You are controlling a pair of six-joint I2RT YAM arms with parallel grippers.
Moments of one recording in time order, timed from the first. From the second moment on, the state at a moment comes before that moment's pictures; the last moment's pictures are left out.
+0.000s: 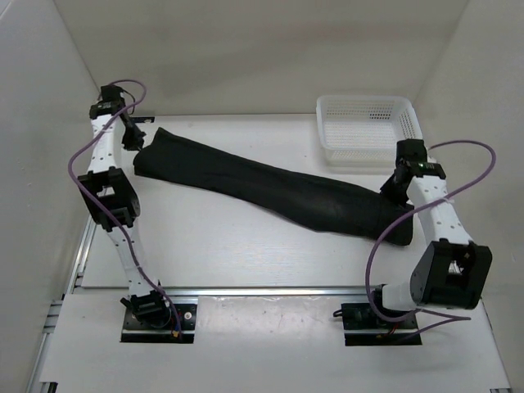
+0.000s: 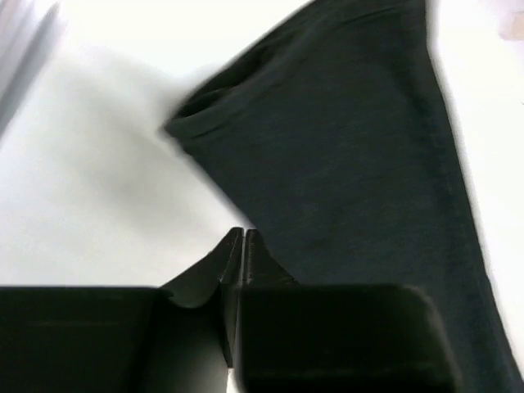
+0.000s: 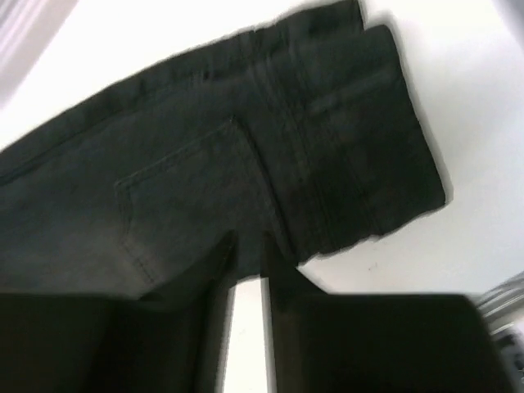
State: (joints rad) left arm 0.21 2.24 2.22 -1.01 -0.08 -0.46; right arm -0.05 1.42 1.17 -0.85 0.27 0.62
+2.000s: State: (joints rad) left arm 0.28 2.47 2.20 -1.01 0.01 -0.52; right arm -0.29 1.53 0.92 -0.74 -0.03 0.83
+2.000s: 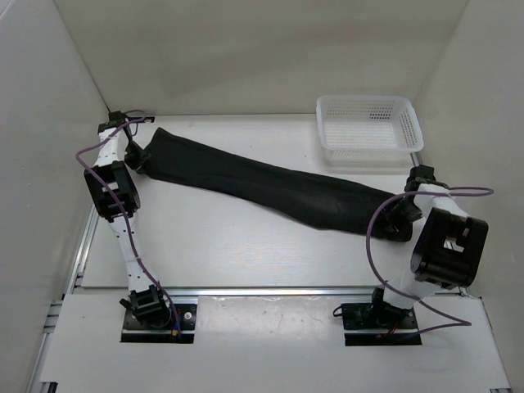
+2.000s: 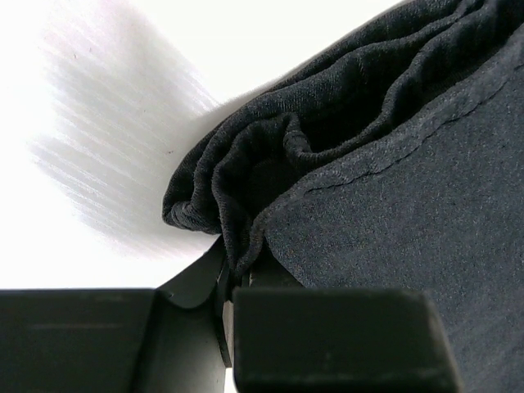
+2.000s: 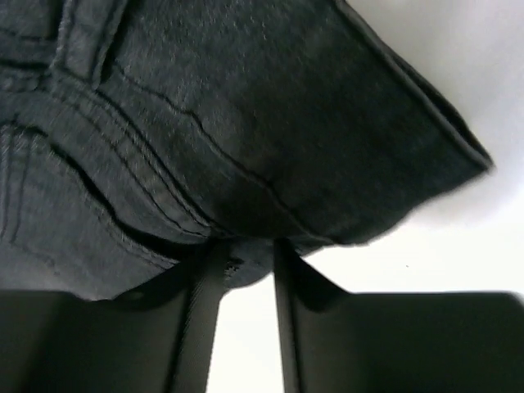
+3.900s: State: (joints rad) left arm 0.30 2.44 2.17 -1.11 0.00 -0.50; right arm -0.37 1.67 0.96 -0.48 -0.17 0.80
